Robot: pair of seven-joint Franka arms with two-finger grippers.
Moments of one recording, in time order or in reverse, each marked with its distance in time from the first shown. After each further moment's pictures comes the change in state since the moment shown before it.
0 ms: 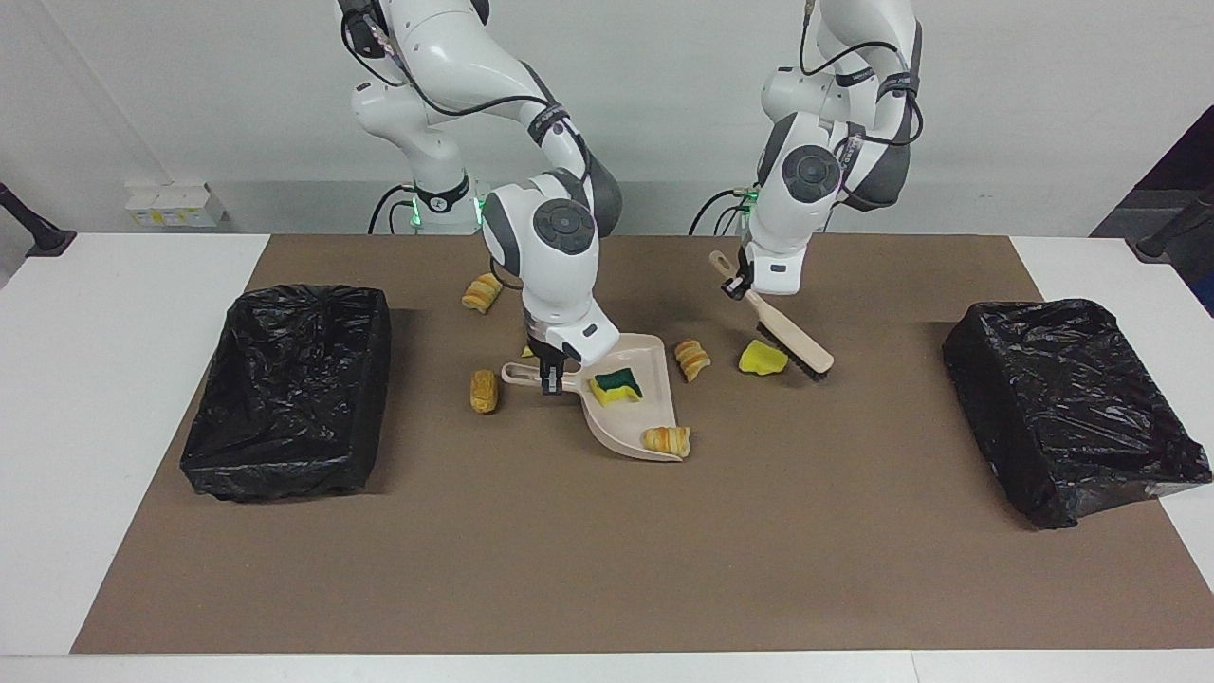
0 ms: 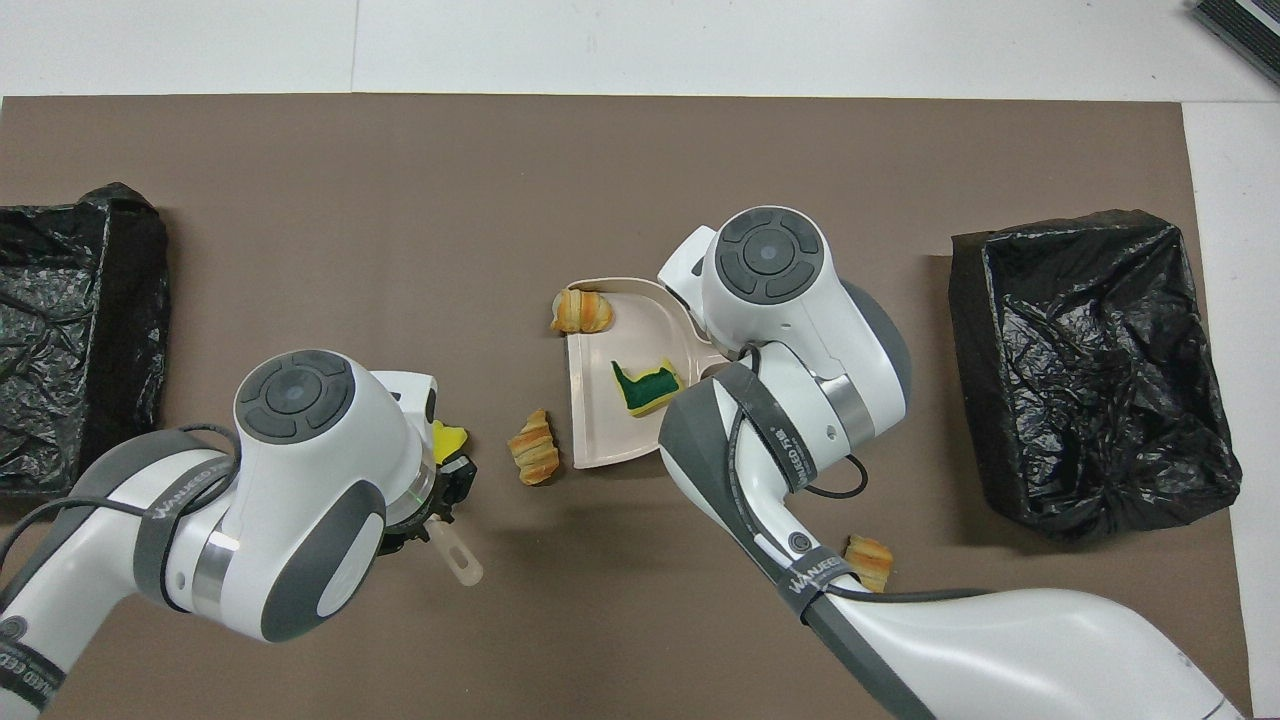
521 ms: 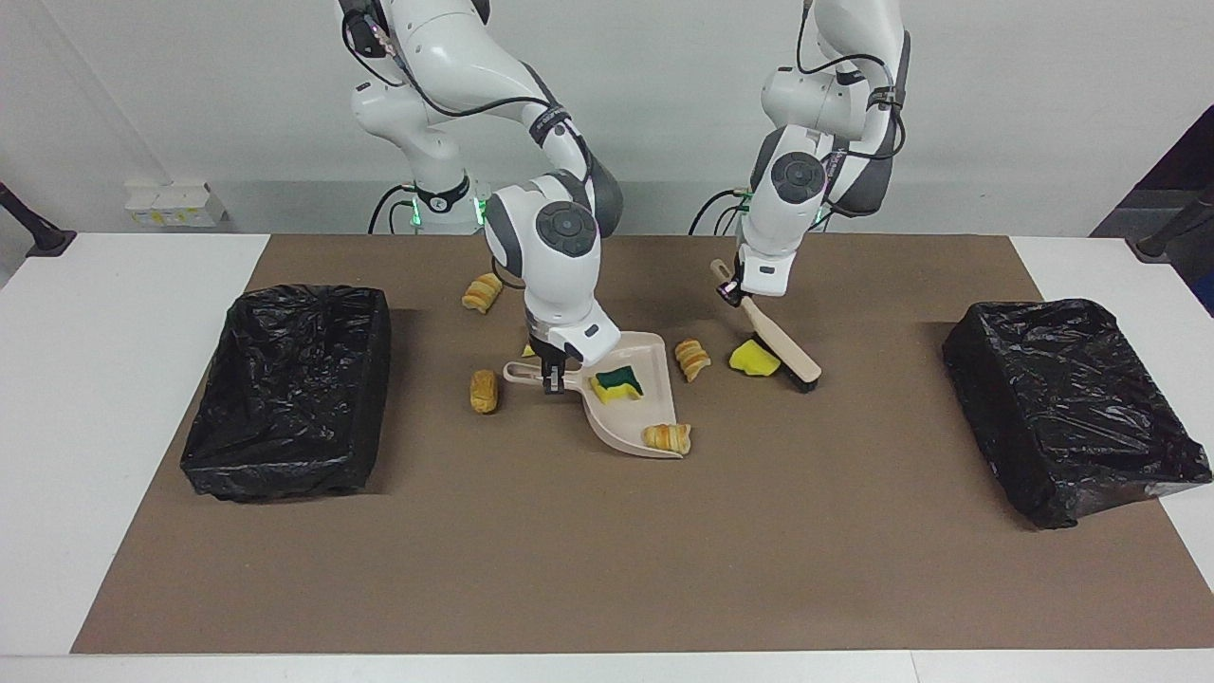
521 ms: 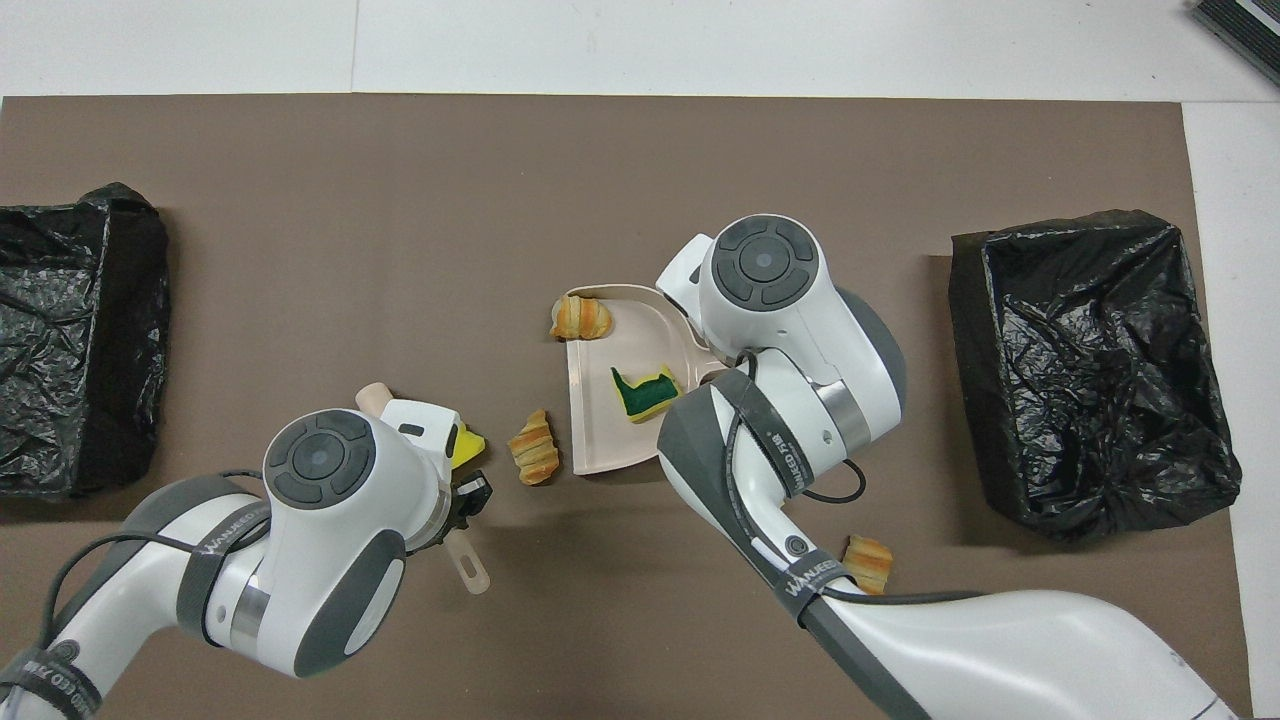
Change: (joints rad) left arm -0.019 -0.015 -0.027 -0.121 -0.003 0.218 0.122; right arm 0.001 -0.004 0.001 -0.029 0.001 0.017 -0.001
